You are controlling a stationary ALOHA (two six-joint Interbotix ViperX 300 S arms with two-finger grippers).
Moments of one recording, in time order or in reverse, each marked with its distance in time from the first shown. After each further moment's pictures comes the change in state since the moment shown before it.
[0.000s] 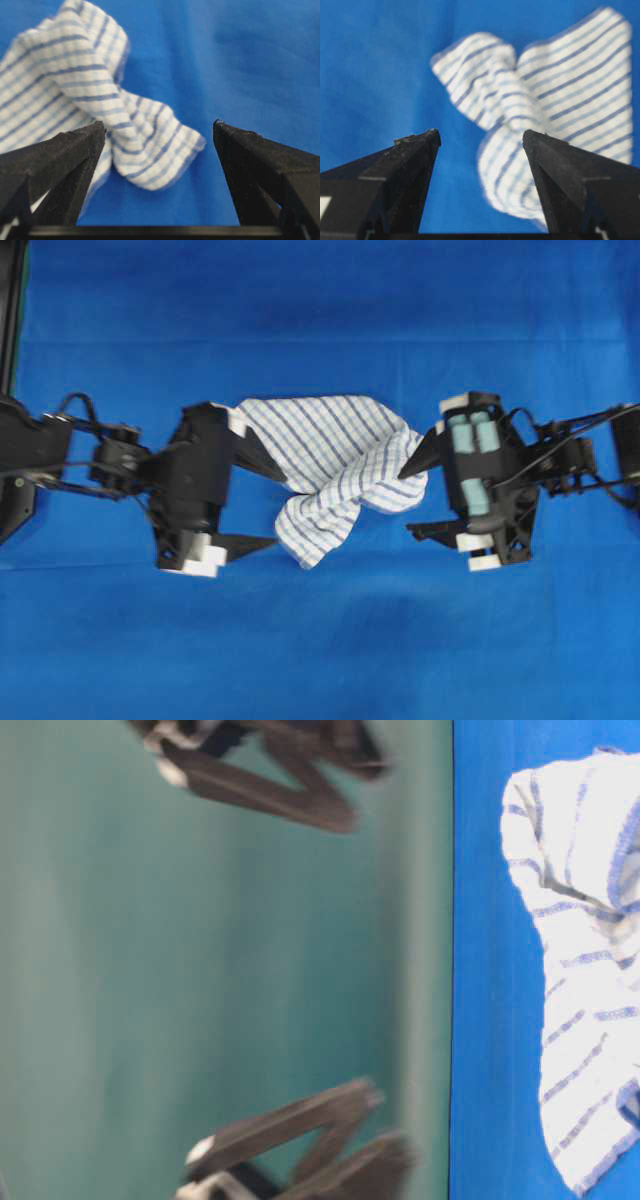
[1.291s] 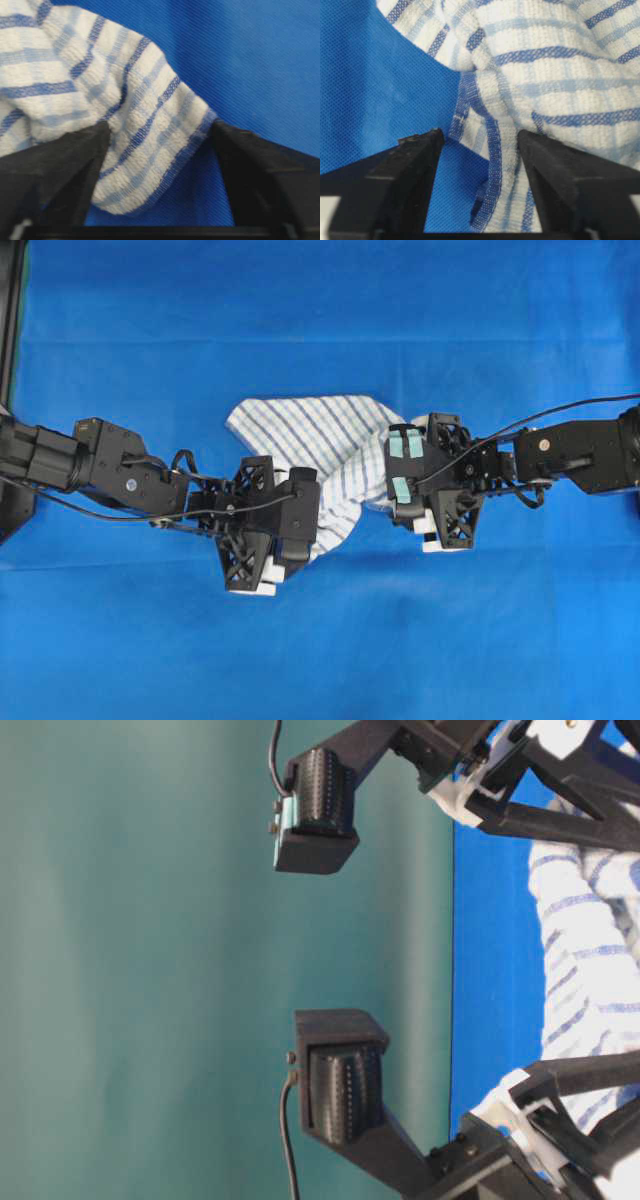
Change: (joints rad) left arm -0.008 0.442 -0.066 -0.002 -0.124 -0.063; right arm -0.103 0.370 0.104 0.026 -0.333 -0.002
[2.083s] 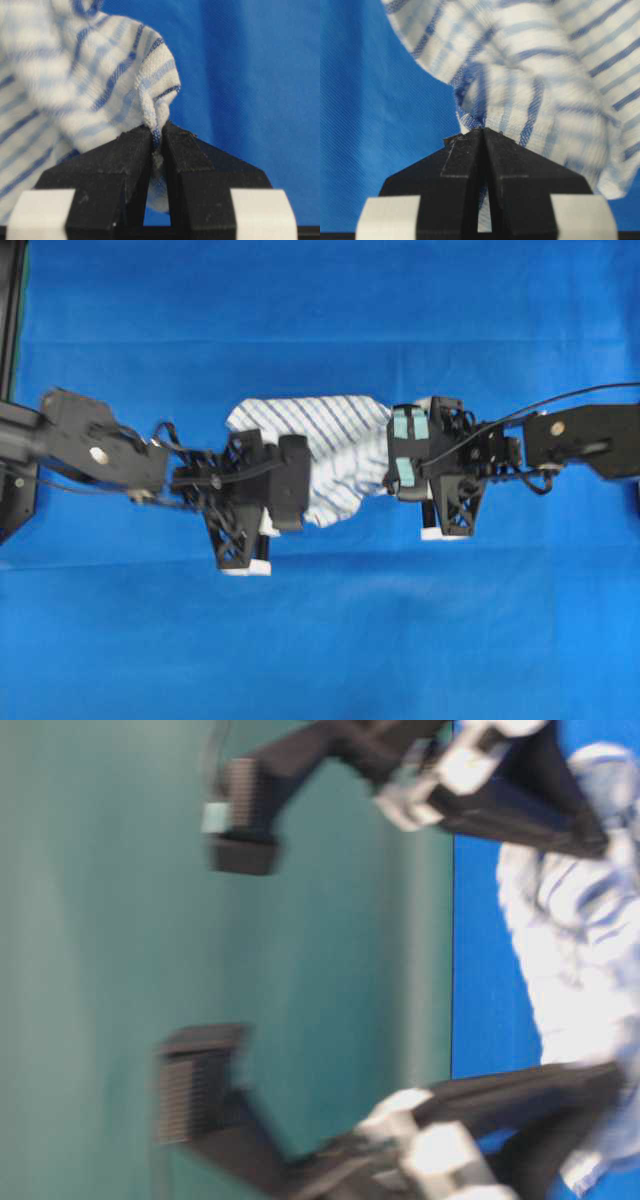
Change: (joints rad) left arm 0.057 -0.201 0.002 0.000 0.144 -0.008; right arm -0.025 -0.118 -0.031 -0.002 0.089 -0.011
